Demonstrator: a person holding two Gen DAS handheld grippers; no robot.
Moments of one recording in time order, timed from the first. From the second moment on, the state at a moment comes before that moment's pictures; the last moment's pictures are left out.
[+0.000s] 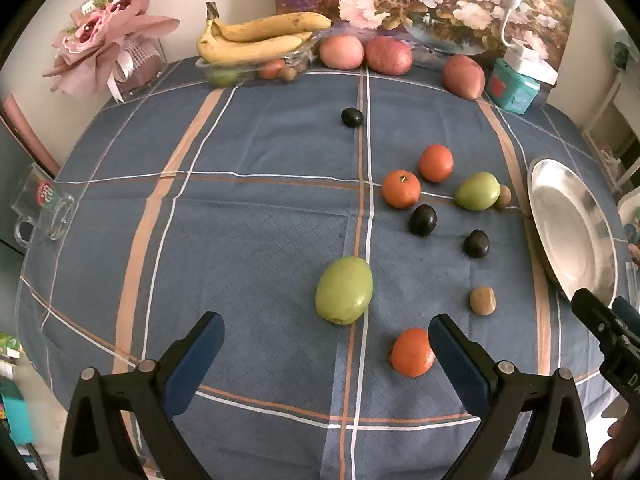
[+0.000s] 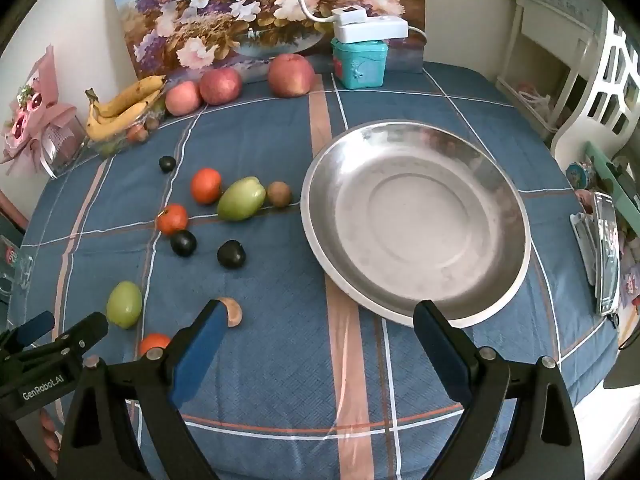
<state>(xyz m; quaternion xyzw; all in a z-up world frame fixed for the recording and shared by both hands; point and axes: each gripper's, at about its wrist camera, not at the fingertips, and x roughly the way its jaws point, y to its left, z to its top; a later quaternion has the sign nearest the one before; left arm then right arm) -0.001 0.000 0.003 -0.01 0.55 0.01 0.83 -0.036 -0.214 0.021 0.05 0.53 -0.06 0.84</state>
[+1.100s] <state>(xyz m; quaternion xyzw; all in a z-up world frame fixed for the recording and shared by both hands) 0.000 -0.003 -0.015 0.01 0.57 0.03 0.82 -0.031 -0.218 0.005 0.10 0.56 -0.05 0.82</state>
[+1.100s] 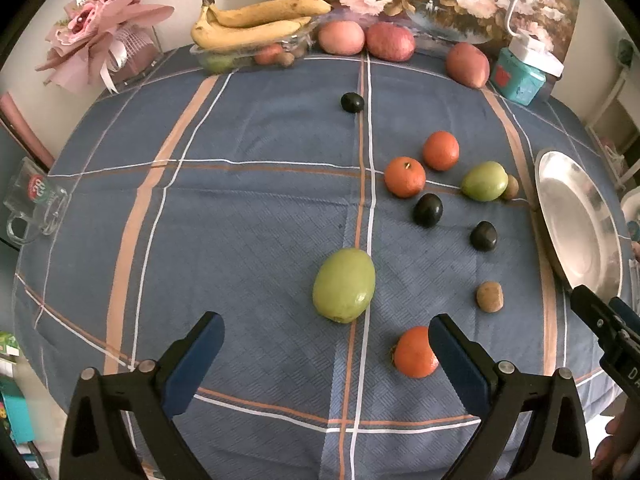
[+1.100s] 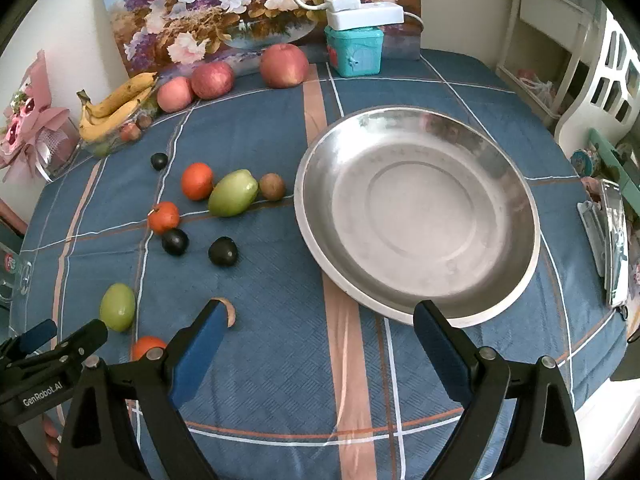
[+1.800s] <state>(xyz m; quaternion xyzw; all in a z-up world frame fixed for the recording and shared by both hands) -0.002 -0.018 -0.032 -0.04 0.62 -0.05 0.78 -0.024 -0.193 -0.001 0.08 0.55 0.00 0.83</state>
